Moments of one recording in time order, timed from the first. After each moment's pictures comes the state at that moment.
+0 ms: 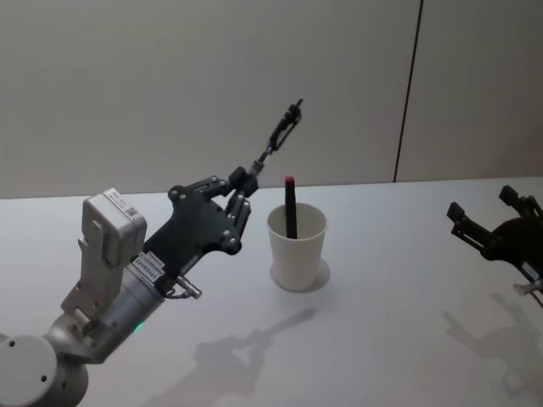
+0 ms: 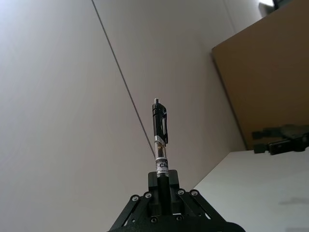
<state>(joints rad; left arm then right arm) -0.23 0.36 0.26 -1.56 -0.26 -0.34 -0.45 0.13 0.31 -0.06 -1.54 0.35 -0.05 0.37</state>
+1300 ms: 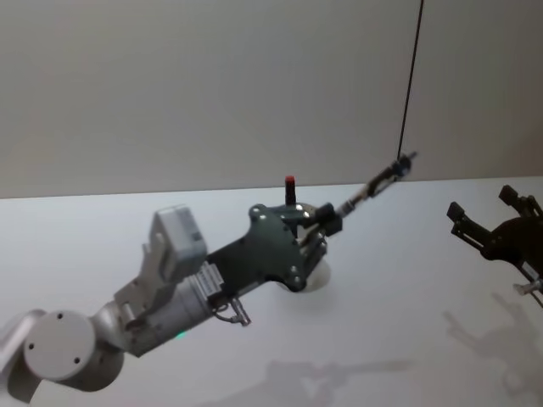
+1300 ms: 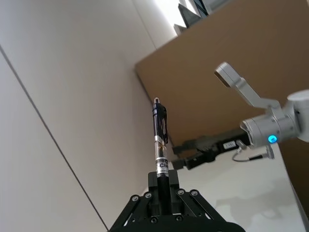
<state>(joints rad) -0.31 0.31 0.32 -1.50 -0.26 -0.34 -0.77 0.13 0.31 -0.06 -1.54 0.35 -0.05 0.37</state>
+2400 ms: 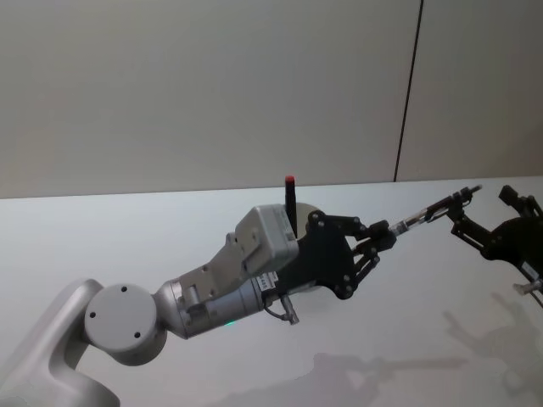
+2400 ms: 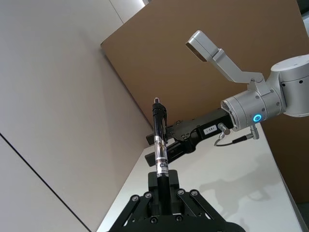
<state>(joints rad) -0.41 0.23 0.40 -1.43 -0.08 -0.27 -0.80 0.13 0.31 -0.06 -1.54 0.35 -0.05 0.37</state>
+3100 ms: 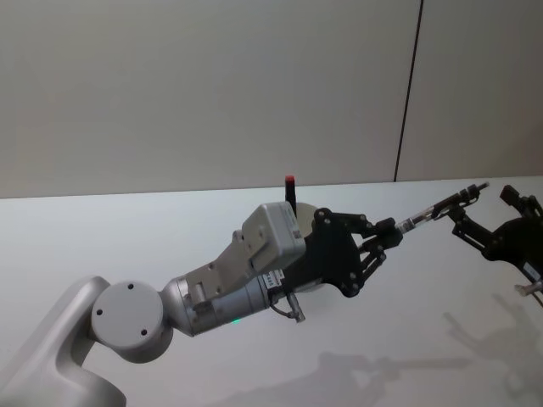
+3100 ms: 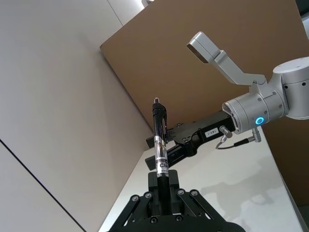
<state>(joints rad) -0.42 0.22 0.41 -1.42 -0.08 -0.27 -0.79 0.12 0.31 -0.06 -1.55 0.36 -0.05 0.37</state>
